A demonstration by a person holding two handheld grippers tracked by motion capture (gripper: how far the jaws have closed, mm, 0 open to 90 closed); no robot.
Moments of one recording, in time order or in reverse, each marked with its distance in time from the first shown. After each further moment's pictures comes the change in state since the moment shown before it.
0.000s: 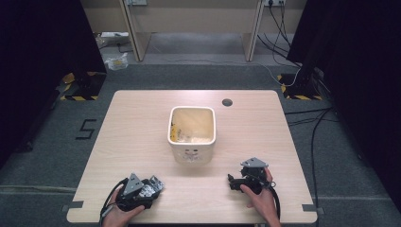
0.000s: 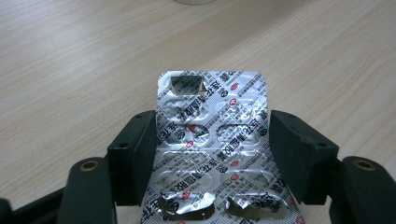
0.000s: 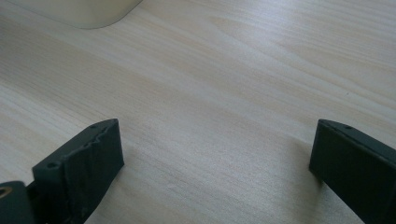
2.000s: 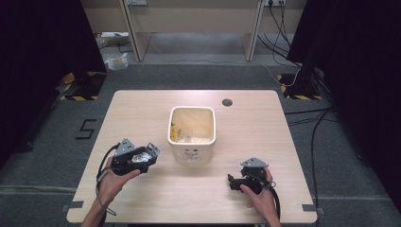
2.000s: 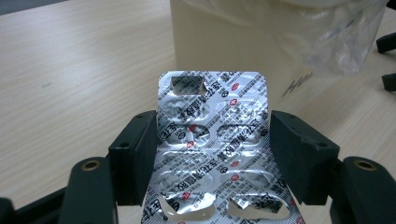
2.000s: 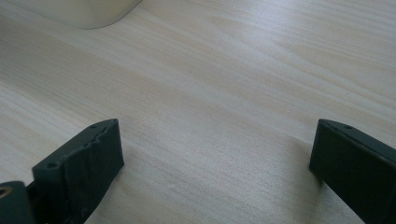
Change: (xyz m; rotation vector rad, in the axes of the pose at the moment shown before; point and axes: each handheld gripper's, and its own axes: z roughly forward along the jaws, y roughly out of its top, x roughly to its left) left arm 0.062 0.090 -0.010 -0.126 -0.016 -0.070; right arm 0.000 0.000 0.000 0.002 0.002 -0.002
